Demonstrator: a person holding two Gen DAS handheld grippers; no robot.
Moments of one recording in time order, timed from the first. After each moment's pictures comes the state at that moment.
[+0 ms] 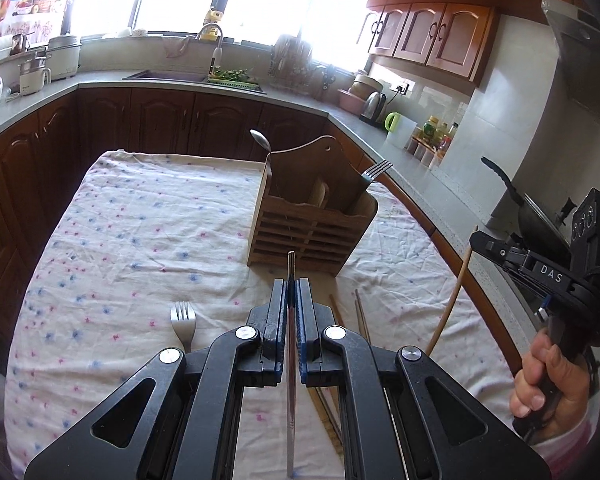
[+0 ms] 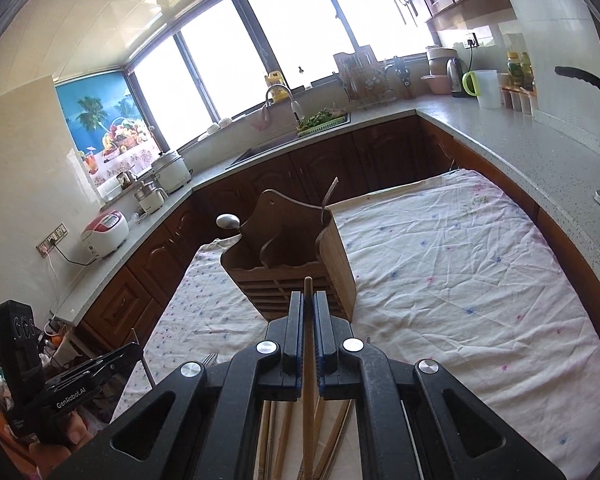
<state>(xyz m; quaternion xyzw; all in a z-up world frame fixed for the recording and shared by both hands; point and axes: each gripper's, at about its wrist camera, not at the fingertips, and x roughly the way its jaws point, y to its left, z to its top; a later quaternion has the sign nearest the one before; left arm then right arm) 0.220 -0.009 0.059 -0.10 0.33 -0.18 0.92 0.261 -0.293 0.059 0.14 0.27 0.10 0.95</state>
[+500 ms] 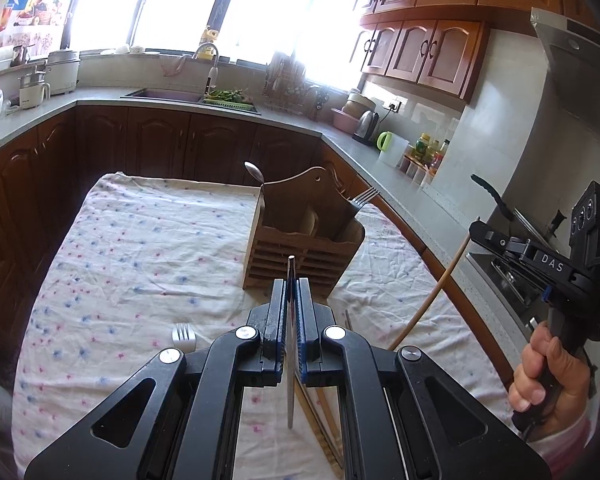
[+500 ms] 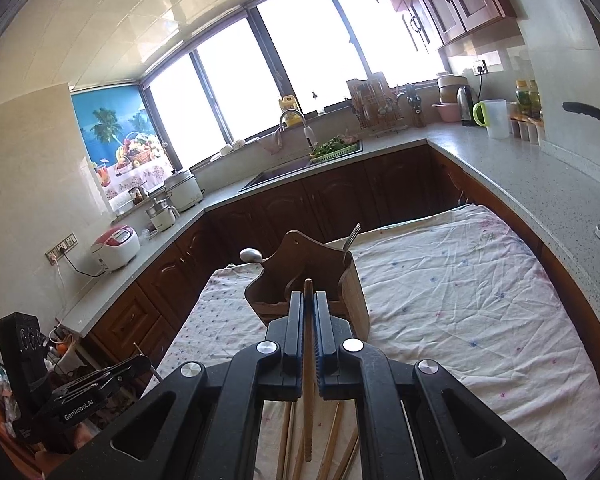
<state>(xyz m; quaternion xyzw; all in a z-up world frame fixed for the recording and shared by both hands) 0.215 -0.004 0.081 -0.10 0.29 -0.18 0.93 0.260 -0.288 0.089 0.14 0.23 0.11 0.96</state>
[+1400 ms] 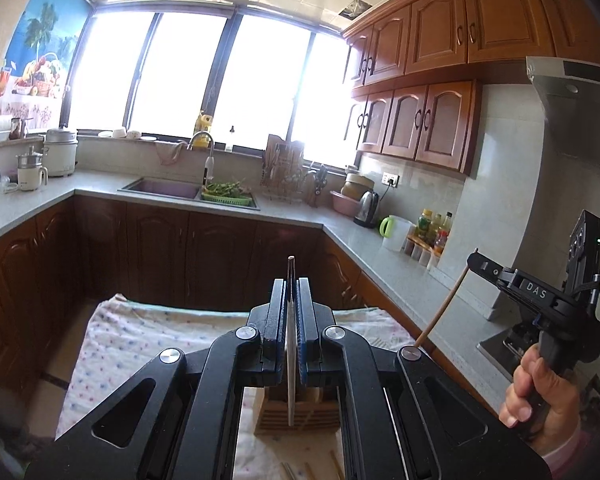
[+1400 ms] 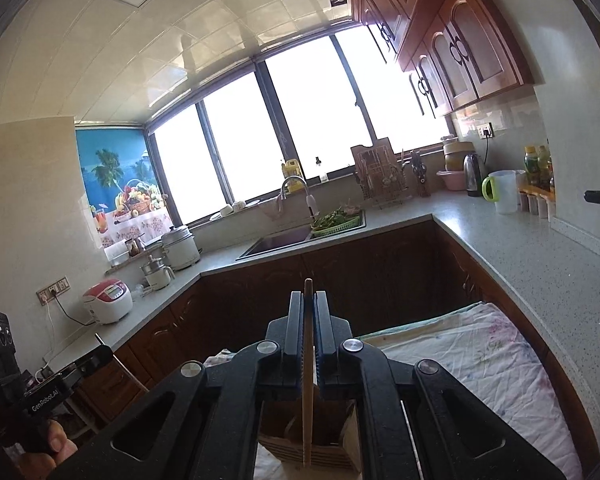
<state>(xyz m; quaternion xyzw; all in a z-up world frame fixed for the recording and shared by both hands) 0.301 -0.002 0.189 -0.09 0.15 -0.16 0.97 0.339 -0.292 0.175 0.12 0.12 0.09 0.98</state>
